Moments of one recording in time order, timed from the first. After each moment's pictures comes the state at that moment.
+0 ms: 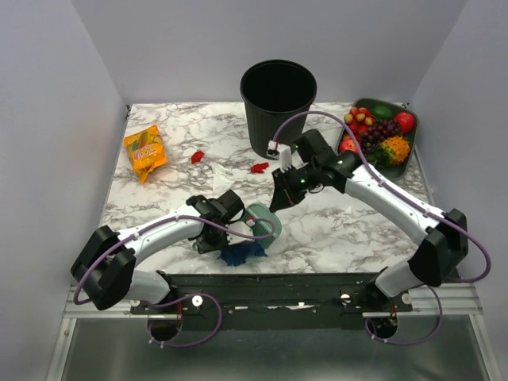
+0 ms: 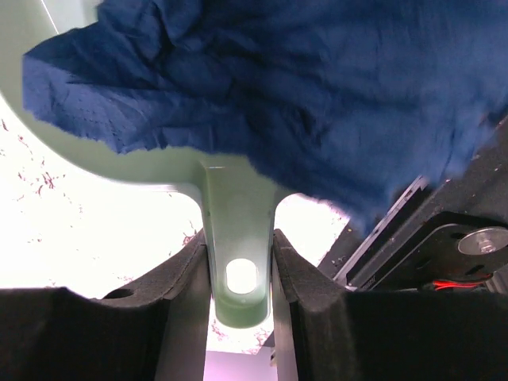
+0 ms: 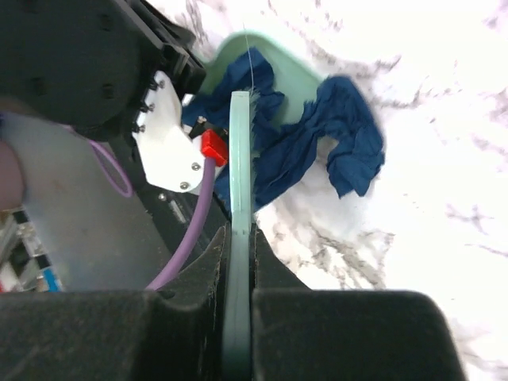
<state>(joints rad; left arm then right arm) -0.78 1.34 0.81 -0.98 -0.01 0.60 0.70 1.54 1.33 -0.75 -0.59 0.16</state>
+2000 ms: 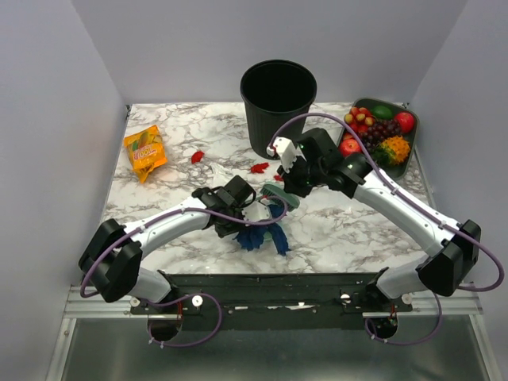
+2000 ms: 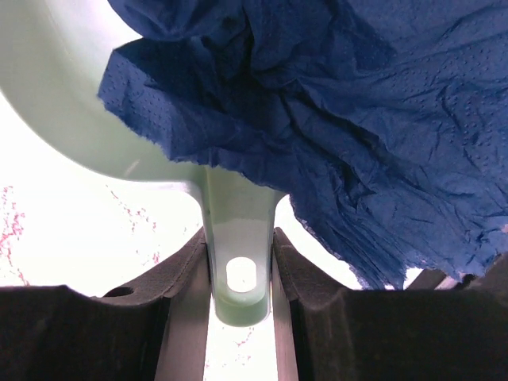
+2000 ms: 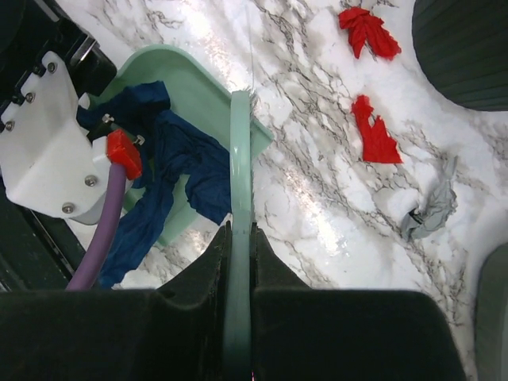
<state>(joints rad) -0.78 1.40 0.91 -0.76 0.04 0.53 0.73 1.44 1.37 -0.75 -0.17 -0.28</state>
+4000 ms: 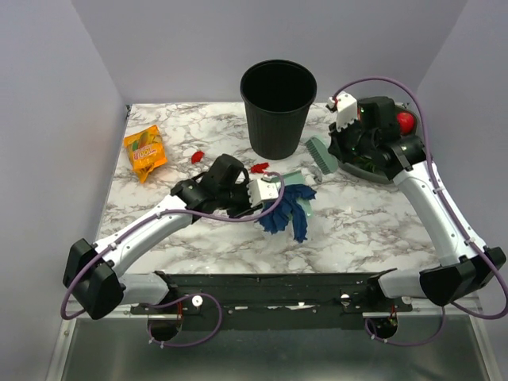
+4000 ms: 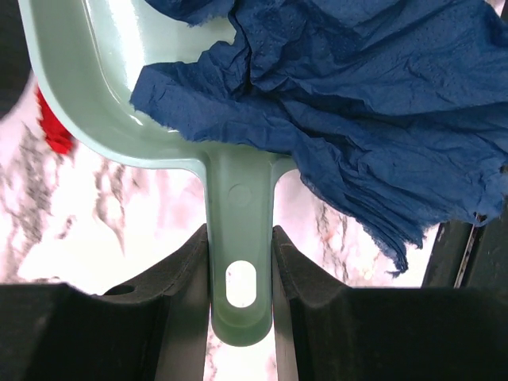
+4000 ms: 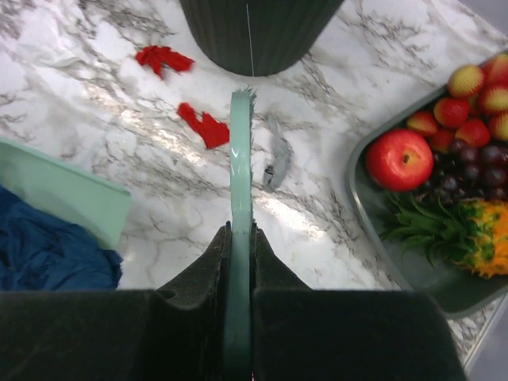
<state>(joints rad) -0.73 1.25 1.00 -0.59 0.34 0.57 0.38 1.35 1.53 -0.82 -0.13 -0.24</state>
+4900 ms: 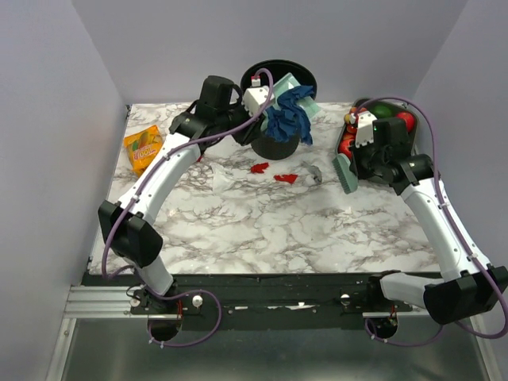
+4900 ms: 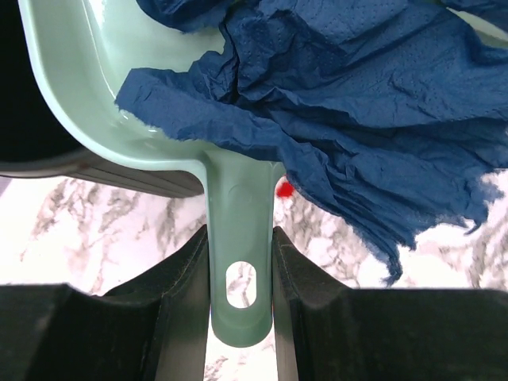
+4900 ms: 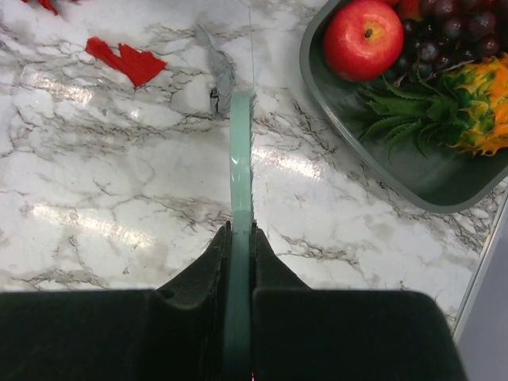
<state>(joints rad) -0.48 1.65 1.72 -0.63 0.44 0.36 0.24 1.22 1.29 -0.81 -0.01 -0.16</state>
